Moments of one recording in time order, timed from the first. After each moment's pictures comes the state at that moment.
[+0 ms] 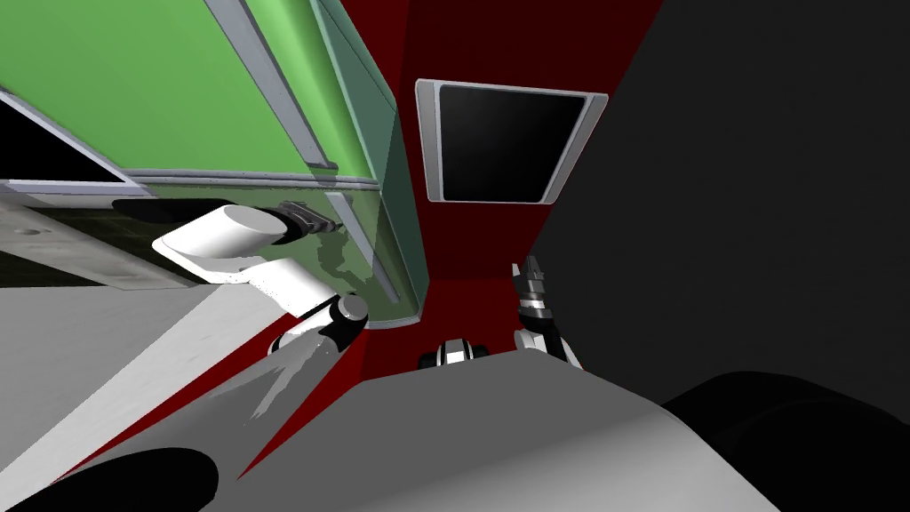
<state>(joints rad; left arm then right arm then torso) -0.93 0.40 0.81 -1.71 0.25 1.17 0.28 0.53 0.04 -0.04 -2.20 0.01 -0.50 -0.13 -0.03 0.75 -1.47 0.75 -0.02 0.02</state>
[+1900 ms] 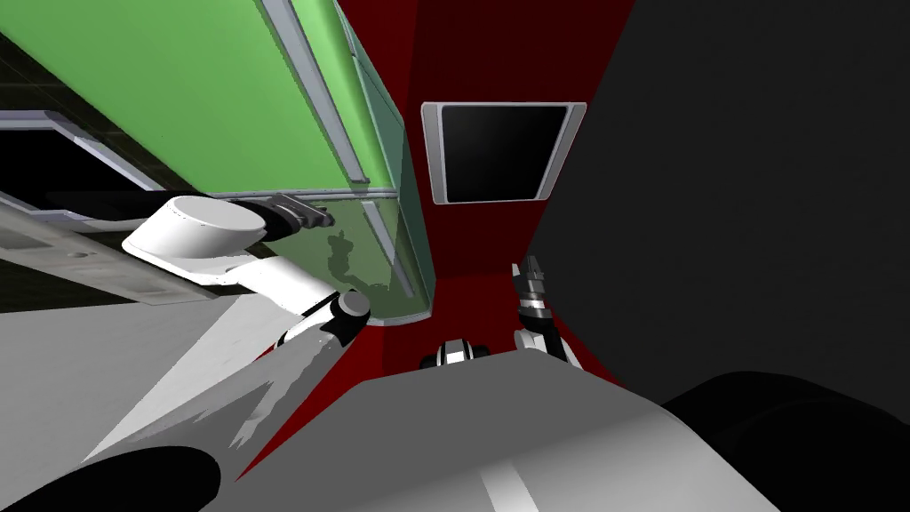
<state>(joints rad) -0.97 0.38 0.86 -1.77 0.35 1.25 0.28 0.53 0.04 -0.04 -2.20 0.01 -0.50 -0.13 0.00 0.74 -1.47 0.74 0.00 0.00</state>
